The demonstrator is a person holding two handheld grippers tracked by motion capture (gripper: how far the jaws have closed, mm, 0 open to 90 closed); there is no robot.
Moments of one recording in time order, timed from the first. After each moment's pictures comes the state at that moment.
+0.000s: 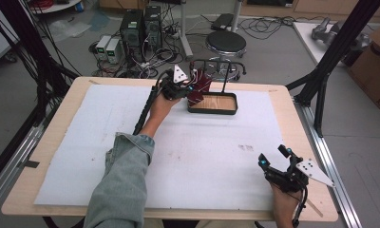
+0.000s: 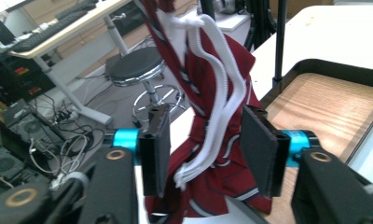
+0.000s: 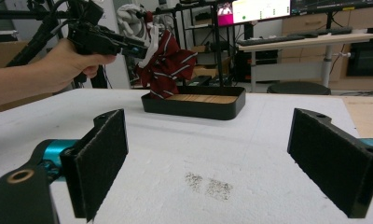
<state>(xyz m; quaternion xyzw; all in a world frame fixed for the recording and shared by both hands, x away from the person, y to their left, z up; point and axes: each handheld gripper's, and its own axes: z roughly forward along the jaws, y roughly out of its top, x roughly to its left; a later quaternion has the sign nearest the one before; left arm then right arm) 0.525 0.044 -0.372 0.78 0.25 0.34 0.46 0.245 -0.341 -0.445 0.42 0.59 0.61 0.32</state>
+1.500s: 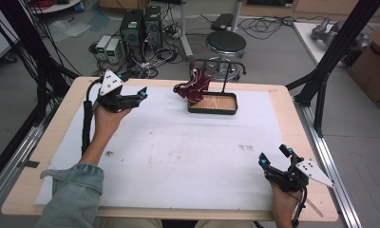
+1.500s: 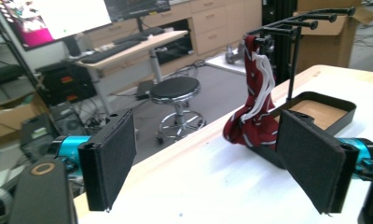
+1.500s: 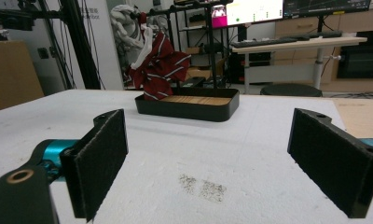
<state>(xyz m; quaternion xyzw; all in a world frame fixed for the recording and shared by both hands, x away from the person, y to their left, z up) 0.416 0.196 -0.327 0.70 0.30 0.37 0.54 0.245 -0.341 -0.445 0.43 0.58 0.61 0.33</state>
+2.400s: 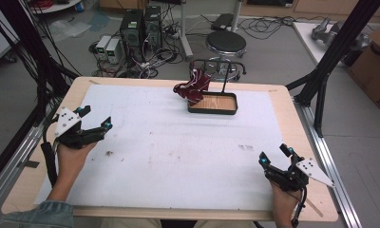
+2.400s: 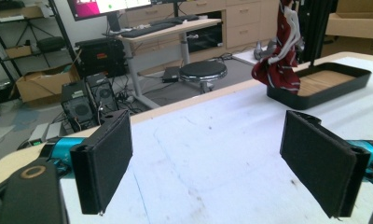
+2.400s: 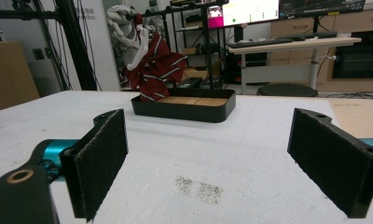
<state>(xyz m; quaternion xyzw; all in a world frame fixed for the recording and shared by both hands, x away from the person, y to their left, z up) 0.323 0.279 -0.378 0.66 0.37 0.38 0.53 0.246 -0.341 -0.444 0.43 0.58 0.60 0.34</state>
